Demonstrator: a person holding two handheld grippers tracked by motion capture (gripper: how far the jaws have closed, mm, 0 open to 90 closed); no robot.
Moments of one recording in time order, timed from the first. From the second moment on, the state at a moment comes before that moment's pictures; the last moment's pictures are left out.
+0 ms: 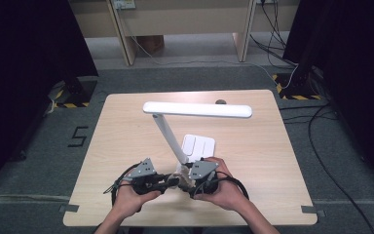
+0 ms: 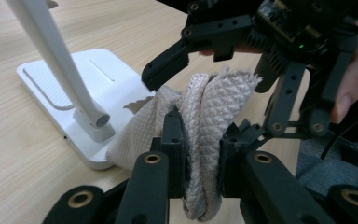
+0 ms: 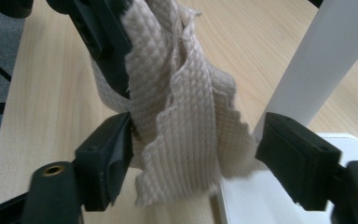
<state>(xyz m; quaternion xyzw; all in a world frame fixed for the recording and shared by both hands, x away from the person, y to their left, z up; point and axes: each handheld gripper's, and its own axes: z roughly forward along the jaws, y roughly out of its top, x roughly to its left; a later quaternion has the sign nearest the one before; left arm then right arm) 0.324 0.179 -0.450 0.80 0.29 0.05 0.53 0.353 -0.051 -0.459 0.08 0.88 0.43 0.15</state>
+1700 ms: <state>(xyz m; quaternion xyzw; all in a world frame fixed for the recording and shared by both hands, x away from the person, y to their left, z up) 0.337 0.176 -0.448 0.78 0.32 0.07 0.54 0.353 -0.060 -0.450 0.13 0.89 0.42 0.16</state>
